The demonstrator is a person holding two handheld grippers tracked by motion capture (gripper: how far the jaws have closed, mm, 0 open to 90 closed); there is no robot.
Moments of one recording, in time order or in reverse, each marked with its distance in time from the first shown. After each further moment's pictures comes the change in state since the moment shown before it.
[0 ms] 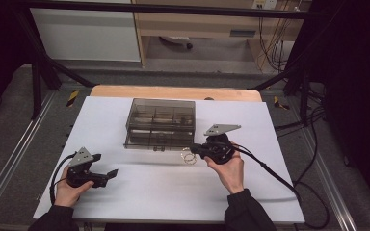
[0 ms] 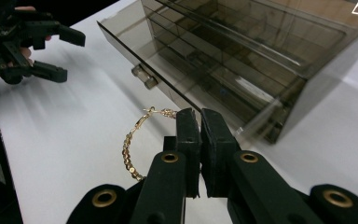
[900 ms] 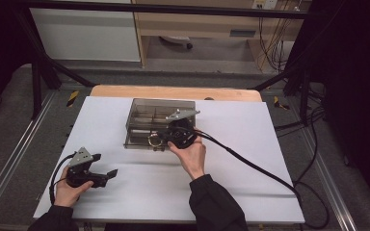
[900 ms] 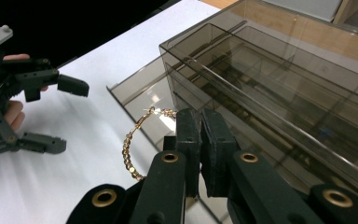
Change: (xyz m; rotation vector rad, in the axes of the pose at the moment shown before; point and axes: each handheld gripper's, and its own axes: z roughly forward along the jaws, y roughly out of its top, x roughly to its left) left arm 0.000 0.000 -0.001 -0.005 -0.003 -0.001; right arm 0.033 0.059 0.080 -0.029 -0.010 -0.010
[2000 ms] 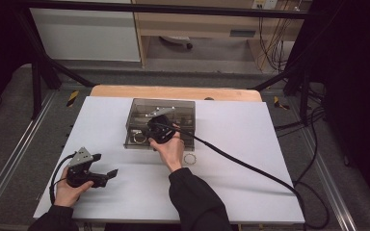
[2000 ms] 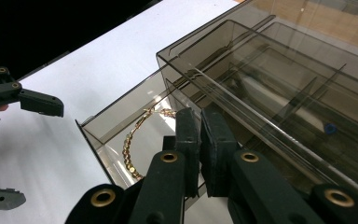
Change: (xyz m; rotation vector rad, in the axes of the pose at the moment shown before) left arm 0.000 0.000 0.000 -0.002 -0.003 0.001; right arm 0.007 0.010 0.072 0.034 -0.006 0.000
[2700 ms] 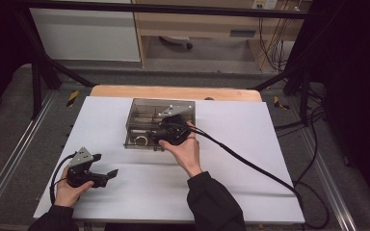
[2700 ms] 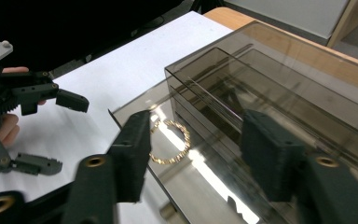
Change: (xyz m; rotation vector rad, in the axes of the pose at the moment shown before) left arm 0.000 0.000 0.000 0.004 0.001 0.003; right arm -0.003 0.001 -0.065 -0.065 0.000 -0.050
